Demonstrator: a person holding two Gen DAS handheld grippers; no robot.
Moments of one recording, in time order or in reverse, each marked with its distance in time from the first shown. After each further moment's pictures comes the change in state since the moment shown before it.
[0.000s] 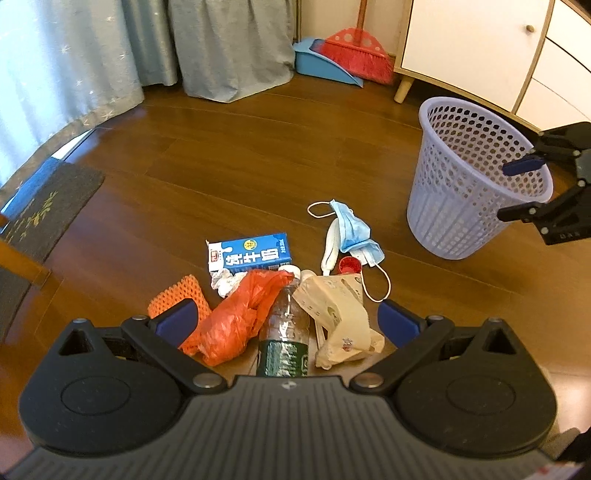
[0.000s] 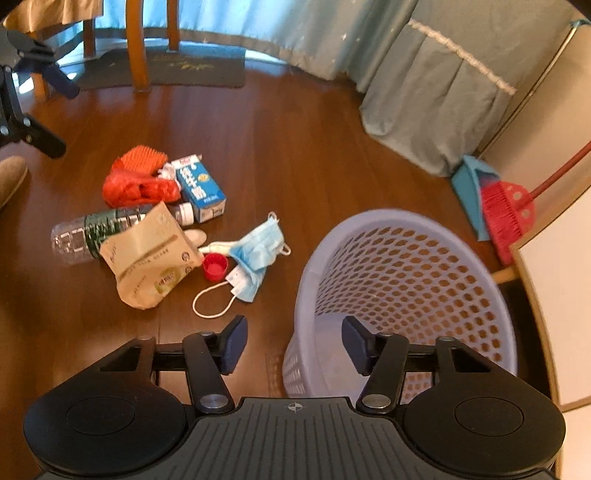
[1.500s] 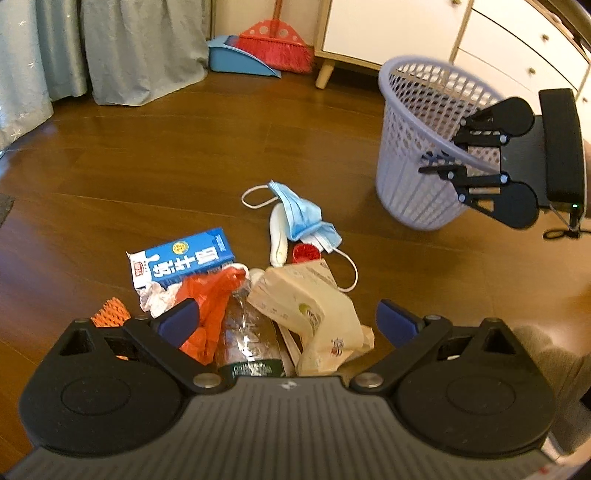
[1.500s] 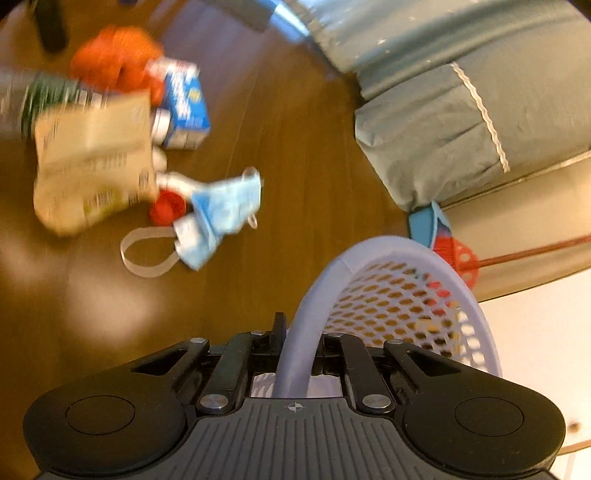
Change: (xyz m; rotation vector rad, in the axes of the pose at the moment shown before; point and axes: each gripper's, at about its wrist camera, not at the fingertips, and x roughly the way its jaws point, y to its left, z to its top) left arm 0.076 0.014 -0.032 0.164 -0.053 -0.268; right arm 0.097 0.072 -0.027 -0.385 0.075 -0.390
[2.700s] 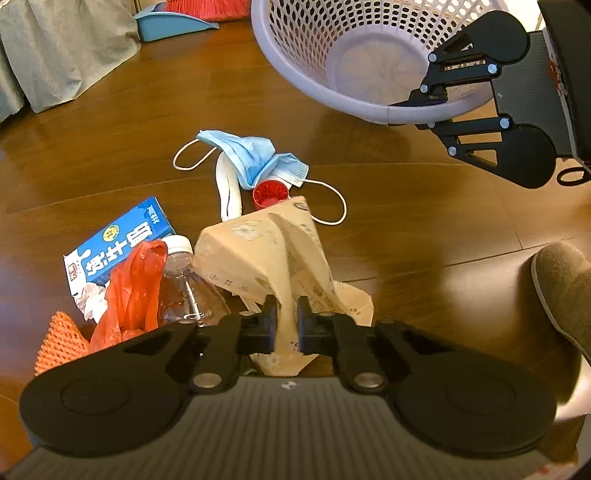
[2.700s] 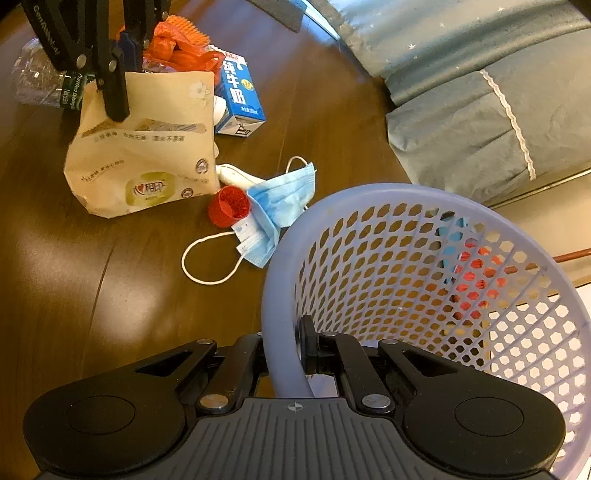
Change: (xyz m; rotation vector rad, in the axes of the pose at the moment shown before) left arm 0.079 -0.042 -0.015 0.226 0.156 -0.005; right arm 0.013 0.050 -0.006 -0.005 -0.037 0.058
